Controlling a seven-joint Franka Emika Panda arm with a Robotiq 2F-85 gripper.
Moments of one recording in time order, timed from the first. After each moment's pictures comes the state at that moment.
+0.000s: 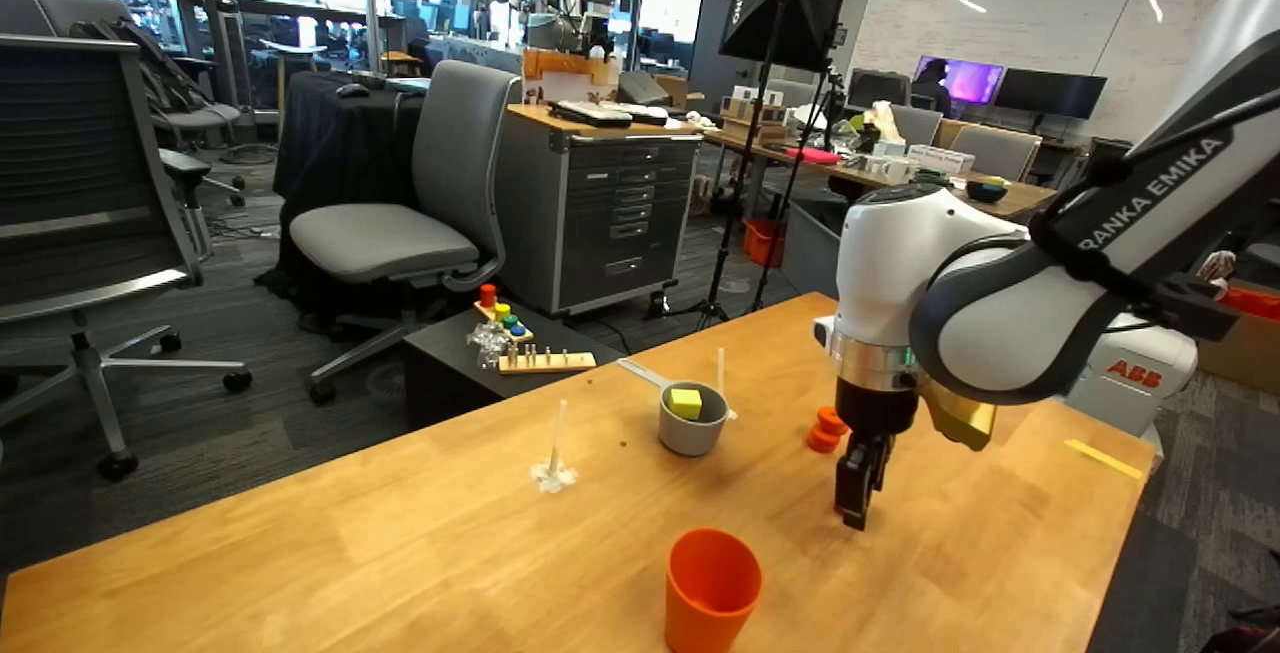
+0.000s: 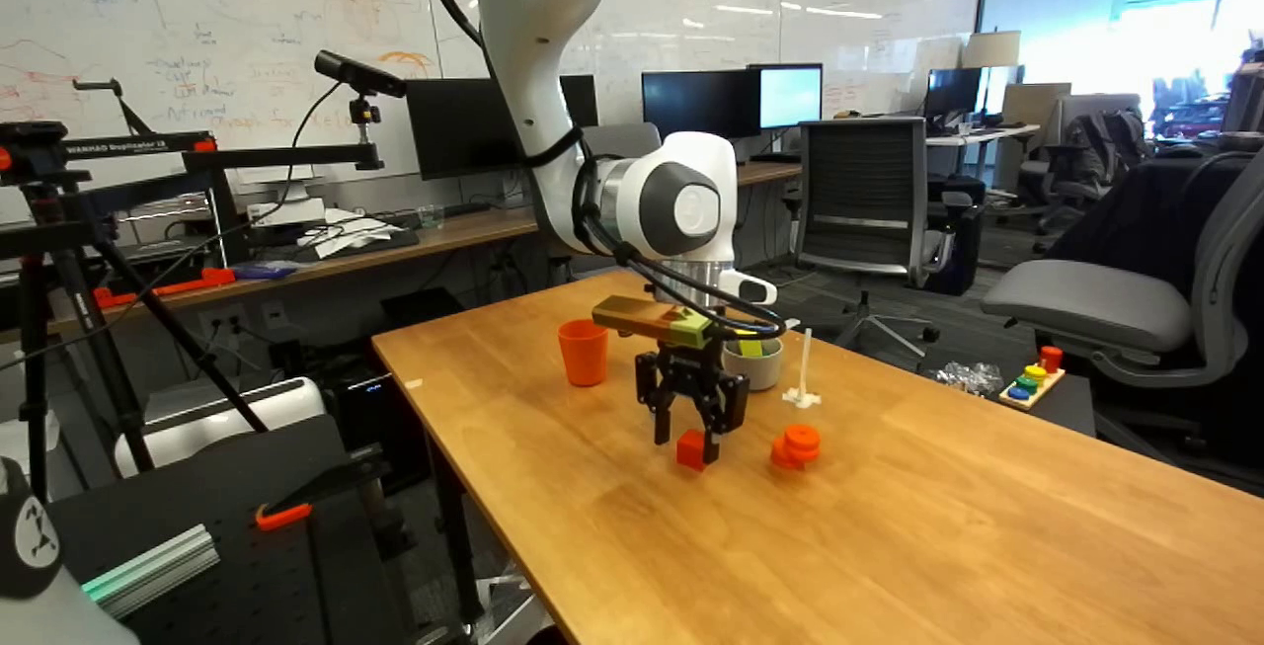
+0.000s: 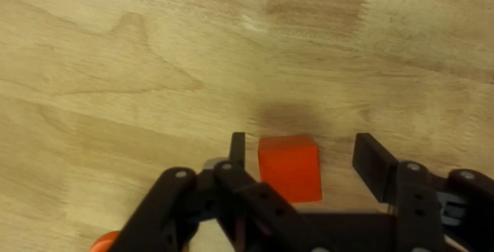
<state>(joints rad) 0.11 0.69 0.00 -2.04 -0.21 2.53 0.02</state>
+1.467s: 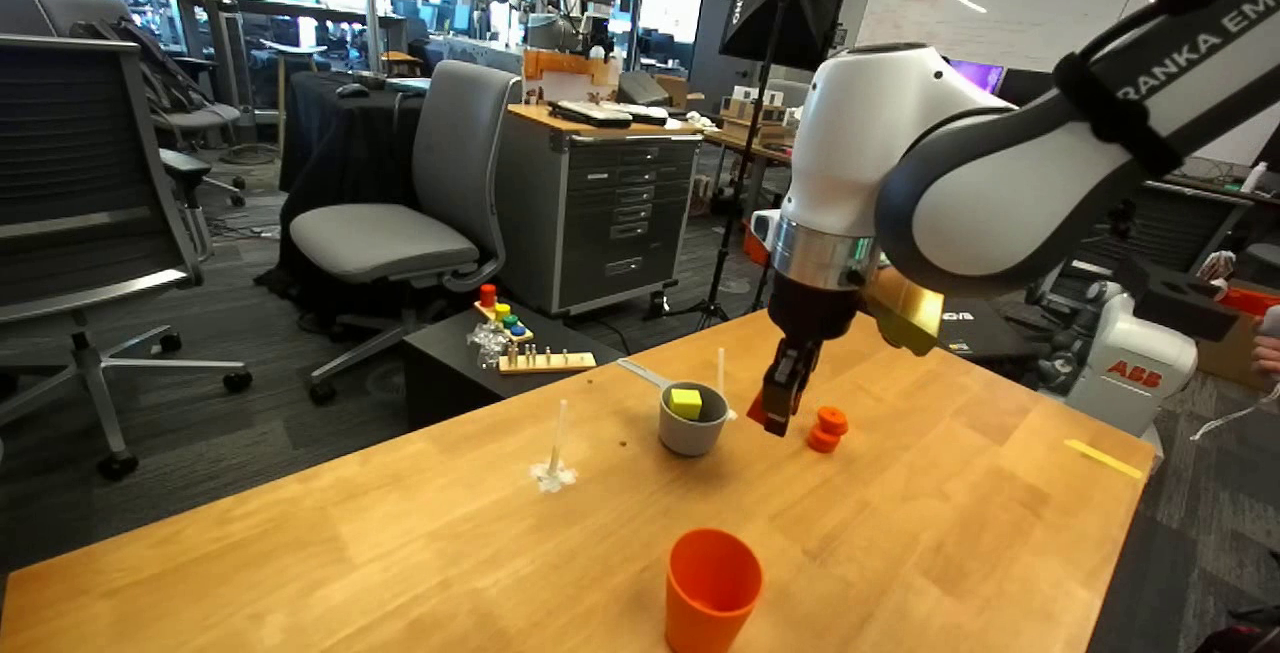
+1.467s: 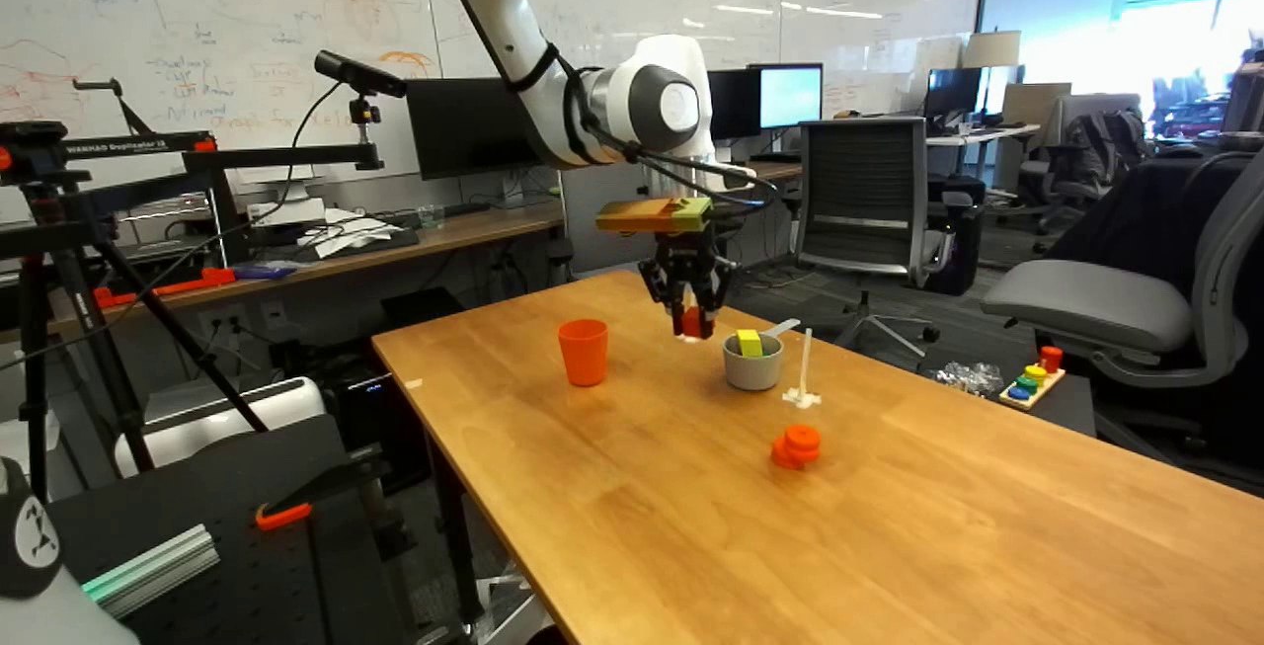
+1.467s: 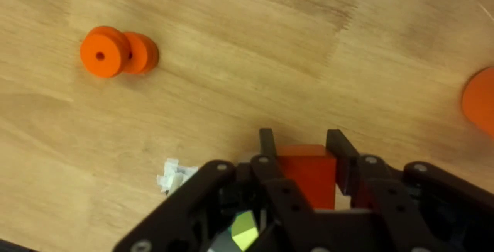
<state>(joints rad) 0.20 0.57 0.03 -1.92 -0.21 2.49 0.01</state>
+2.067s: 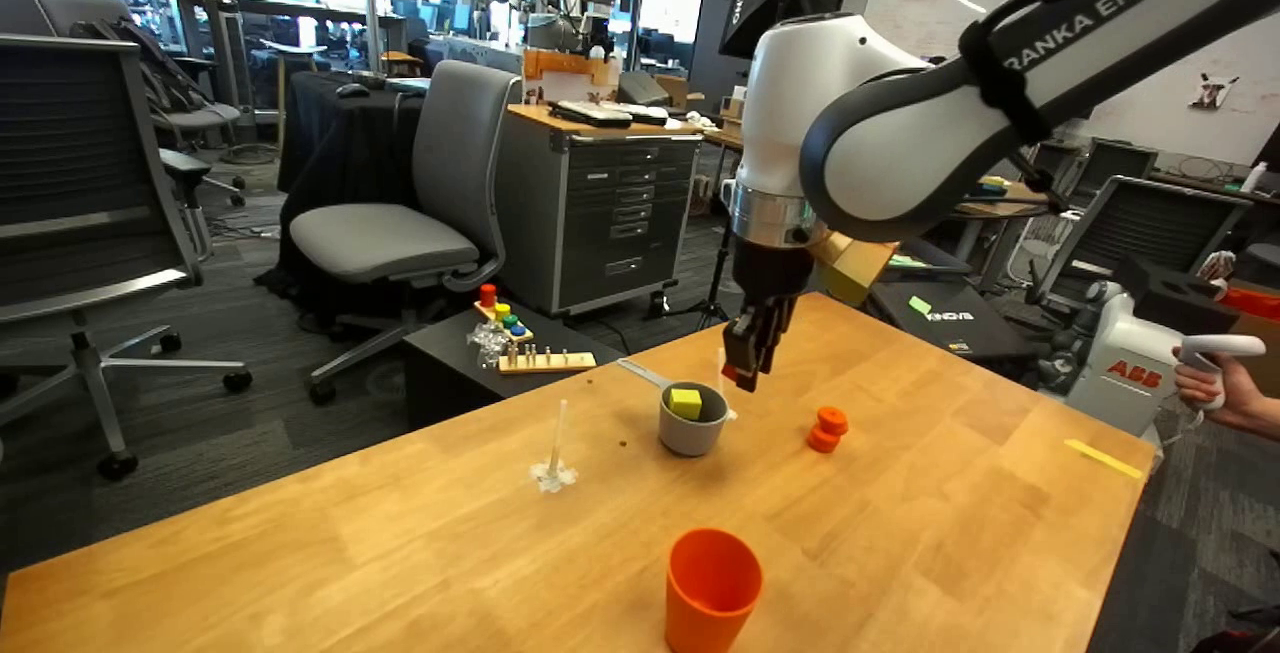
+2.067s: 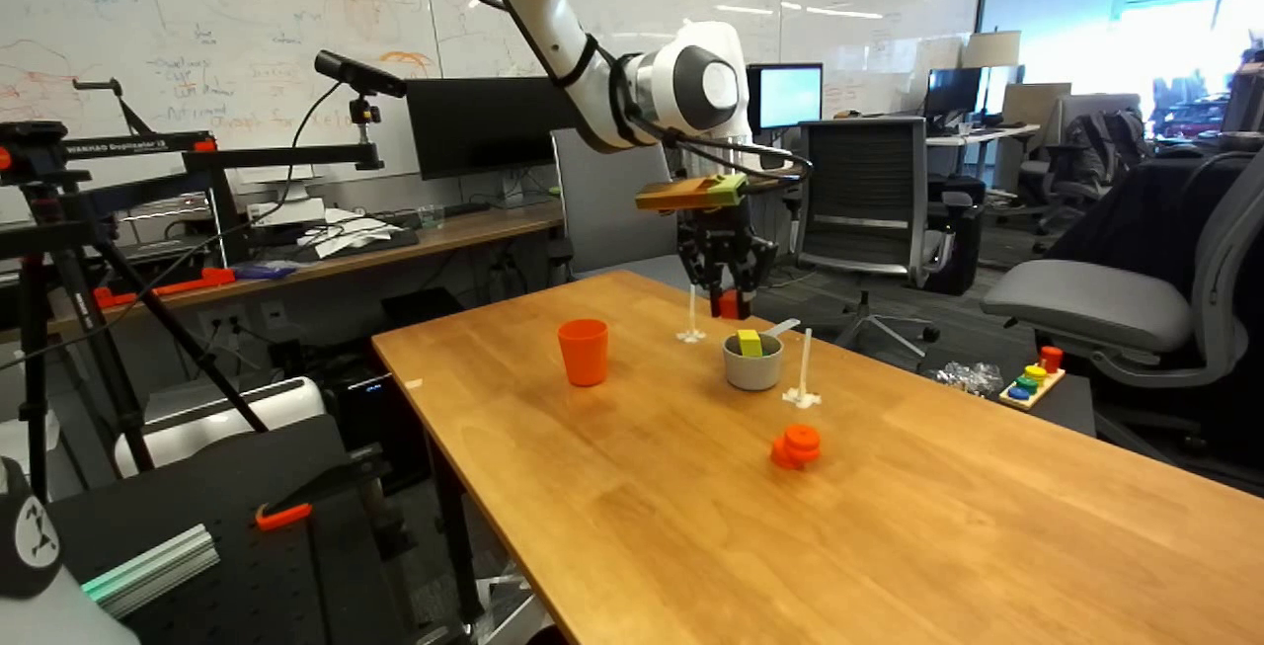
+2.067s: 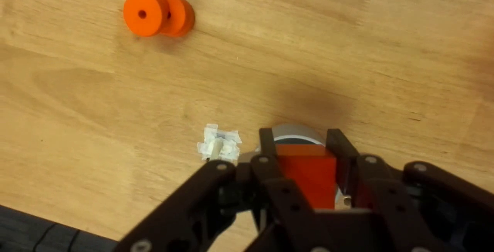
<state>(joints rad) 0.21 0.69 0.01 -1.66 -0.22 2.31 0.06</state>
